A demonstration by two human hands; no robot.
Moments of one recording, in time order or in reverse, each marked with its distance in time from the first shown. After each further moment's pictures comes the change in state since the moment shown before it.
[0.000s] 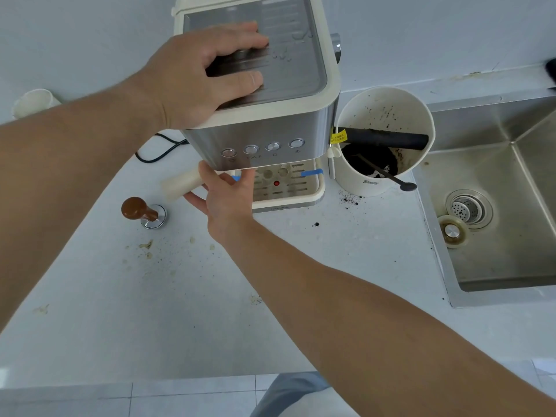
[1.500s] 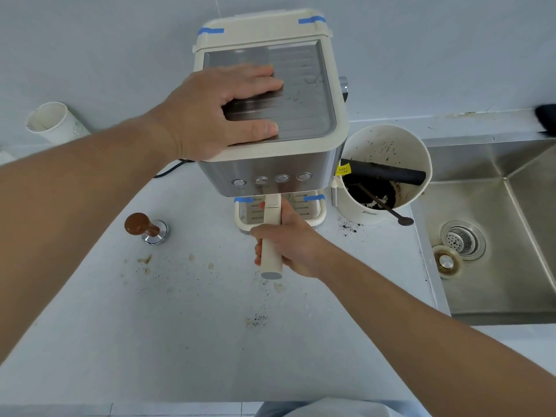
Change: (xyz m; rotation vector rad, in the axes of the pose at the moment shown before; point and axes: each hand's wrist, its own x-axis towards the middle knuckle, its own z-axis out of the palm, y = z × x) left_hand 0.003 -0.006 -0.004 0.045 -0.054 0.029; right_hand -0.031 -0.090 -0.066 -0.851 -0.188 0.246
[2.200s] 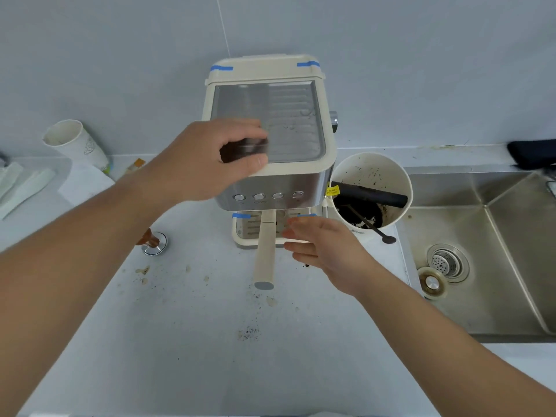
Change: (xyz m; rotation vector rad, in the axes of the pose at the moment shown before) left_hand -0.042 0.031 0.003 -0.104 0.151 -0.089; right_hand -0.056 -0.018 -0.040 0.021 0.209 -0.078
